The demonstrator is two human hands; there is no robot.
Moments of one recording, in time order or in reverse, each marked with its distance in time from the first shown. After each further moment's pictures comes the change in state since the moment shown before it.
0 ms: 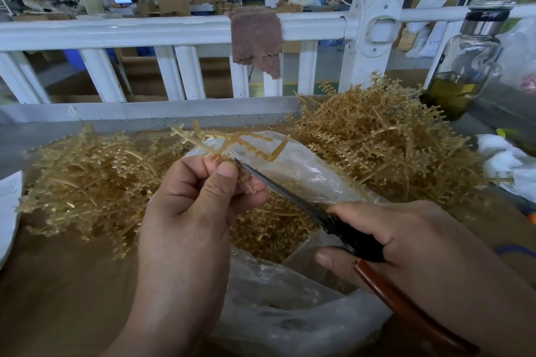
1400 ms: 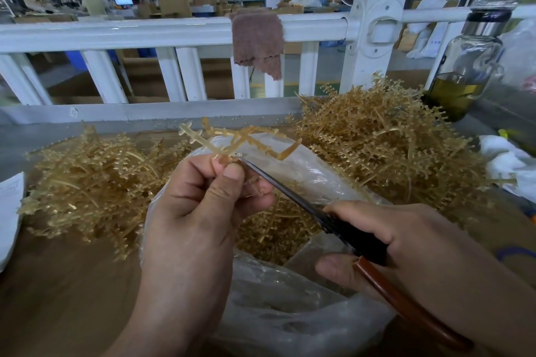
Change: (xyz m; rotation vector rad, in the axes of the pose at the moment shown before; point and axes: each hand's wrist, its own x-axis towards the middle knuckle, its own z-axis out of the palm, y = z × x) left_hand -0.001 0.001 0.003 -0.042 -0.052 -0.003; right_hand 0.000 0.006 0.000 0.145 -0.092 0.050
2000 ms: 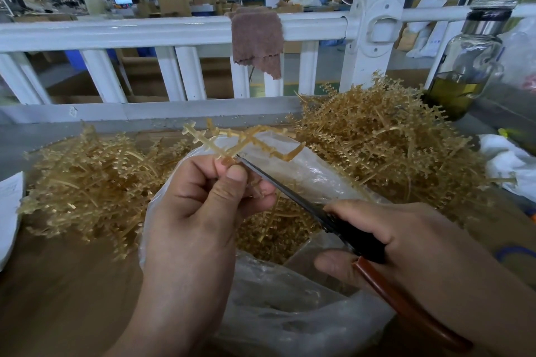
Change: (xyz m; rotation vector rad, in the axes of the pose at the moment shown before) left_hand -0.002 -0.001 0.000 0.012 -0.006 0.003; right_hand -0.001 0.000 0.003 -0.050 0.077 -0.033
